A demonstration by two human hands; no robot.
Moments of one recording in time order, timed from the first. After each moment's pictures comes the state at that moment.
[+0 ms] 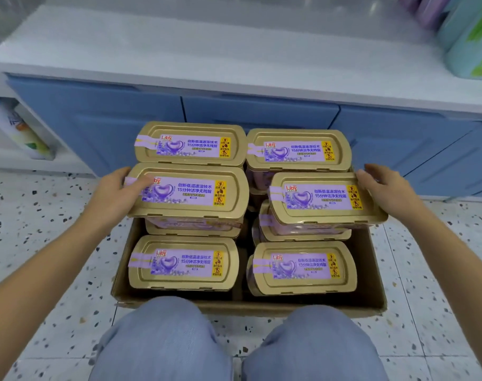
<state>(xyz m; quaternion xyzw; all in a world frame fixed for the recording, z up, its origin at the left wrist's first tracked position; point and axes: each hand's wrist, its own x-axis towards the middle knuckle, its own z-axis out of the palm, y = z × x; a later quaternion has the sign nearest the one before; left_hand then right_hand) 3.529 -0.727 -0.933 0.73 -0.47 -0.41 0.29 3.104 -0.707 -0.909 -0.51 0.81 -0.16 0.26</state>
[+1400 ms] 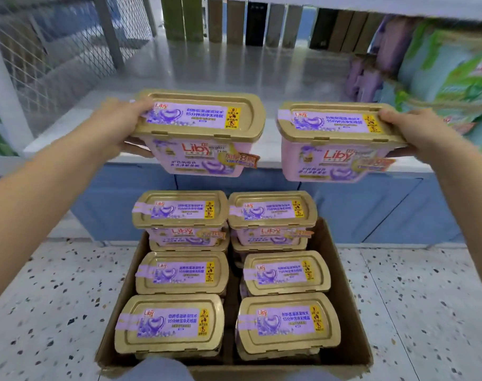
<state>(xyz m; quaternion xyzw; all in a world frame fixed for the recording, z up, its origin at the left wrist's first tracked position) 3.475 -0.821 -0.751 0.62 -0.48 -0.44 0.44 3.063 -0.773 -0.735 -0.42 0.72 -0.46 0.30</state>
